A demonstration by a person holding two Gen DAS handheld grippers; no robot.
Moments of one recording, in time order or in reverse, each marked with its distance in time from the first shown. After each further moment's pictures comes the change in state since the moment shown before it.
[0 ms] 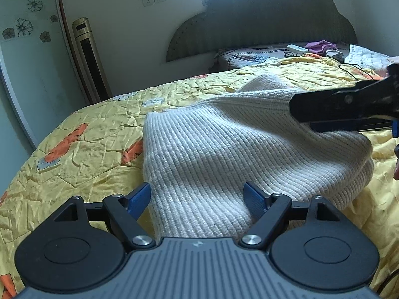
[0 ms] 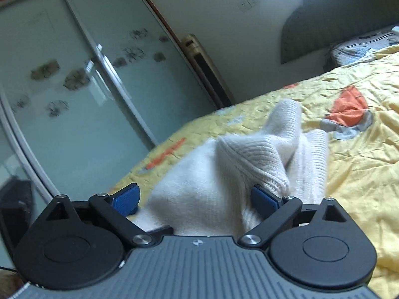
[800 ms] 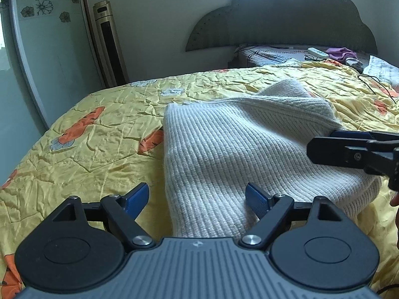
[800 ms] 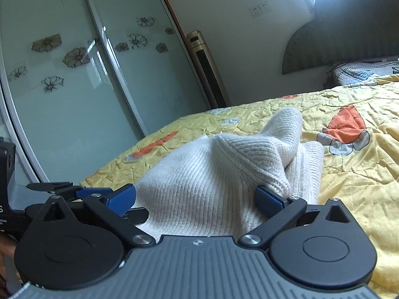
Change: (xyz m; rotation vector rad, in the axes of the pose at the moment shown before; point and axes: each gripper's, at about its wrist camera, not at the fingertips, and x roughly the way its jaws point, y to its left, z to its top) left arm -0.005 0.017 0.008 -0.100 0.057 0.057; right arm 0.008 0.011 -0.006 -0.153 0.027 -0.104
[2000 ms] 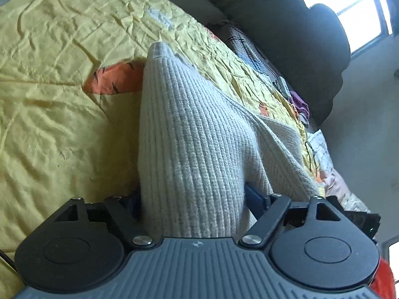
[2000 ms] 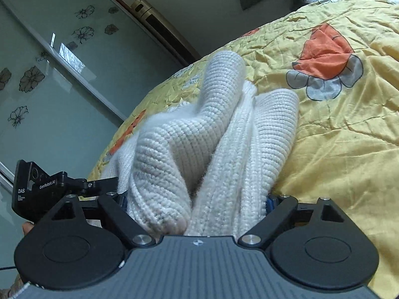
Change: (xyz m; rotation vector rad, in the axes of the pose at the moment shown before) left arm 0.131 0.097 0.021 -0.576 0.281 -0.594; right arm 0.072 -0.080 0.018 0.322 0.236 -0.030
